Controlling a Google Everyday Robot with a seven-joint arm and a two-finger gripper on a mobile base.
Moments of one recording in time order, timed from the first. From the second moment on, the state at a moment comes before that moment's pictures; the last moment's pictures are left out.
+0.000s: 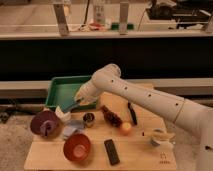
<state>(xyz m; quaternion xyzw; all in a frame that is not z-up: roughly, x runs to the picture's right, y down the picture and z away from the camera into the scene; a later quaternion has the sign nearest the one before) -0.141 0.045 0.729 -0.05 -0.37 -0.40 0.84</state>
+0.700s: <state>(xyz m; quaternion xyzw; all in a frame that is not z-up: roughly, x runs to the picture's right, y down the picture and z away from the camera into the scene) -0.225 0.057 0.689 0.01 -0.41 -0.48 0.77</state>
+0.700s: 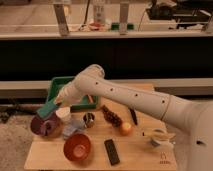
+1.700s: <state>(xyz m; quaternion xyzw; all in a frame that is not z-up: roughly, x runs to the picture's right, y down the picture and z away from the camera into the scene) -0.288 0.080 0.690 0.01 -0.41 -0.48 0.77</state>
